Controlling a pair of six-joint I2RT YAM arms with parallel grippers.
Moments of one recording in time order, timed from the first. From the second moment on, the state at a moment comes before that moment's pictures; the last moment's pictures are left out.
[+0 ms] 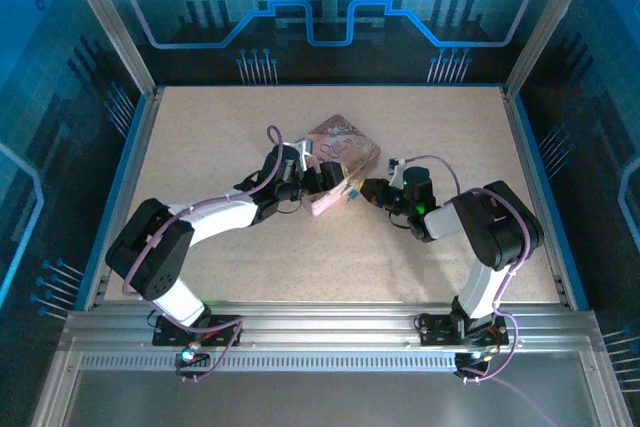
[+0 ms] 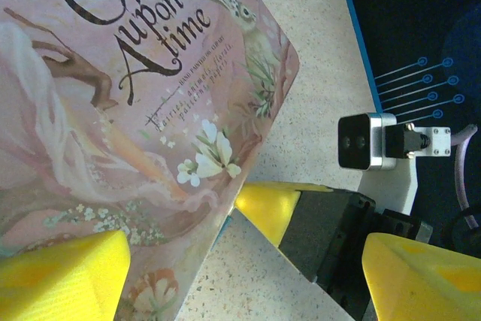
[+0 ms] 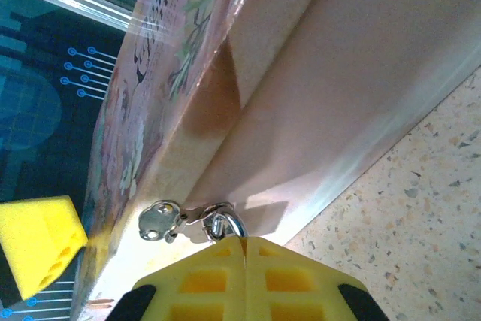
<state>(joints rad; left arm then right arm) -0.57 1.61 0.86 0.23 0.23 -0.82 0.34 1.78 0.53 0.83 -0.45 0.88</state>
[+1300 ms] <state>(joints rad) -0.49 1.19 0.77 -0.07 0.14 -0.74 0.27 1.13 0.54 0.01 -0.45 0.46</state>
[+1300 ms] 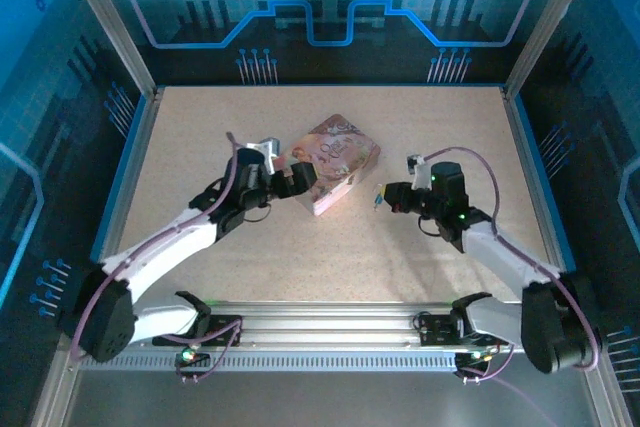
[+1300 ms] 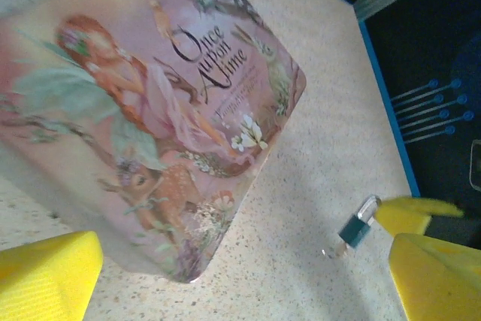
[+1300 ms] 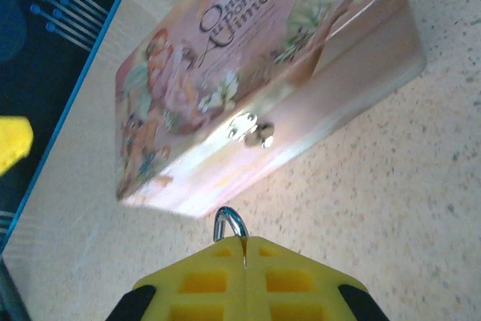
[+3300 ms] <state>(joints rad) -0.31 0.92 0.65 -0.19 0.08 -0.74 0.46 1.42 0.52 -0.14 -0.47 0.49</state>
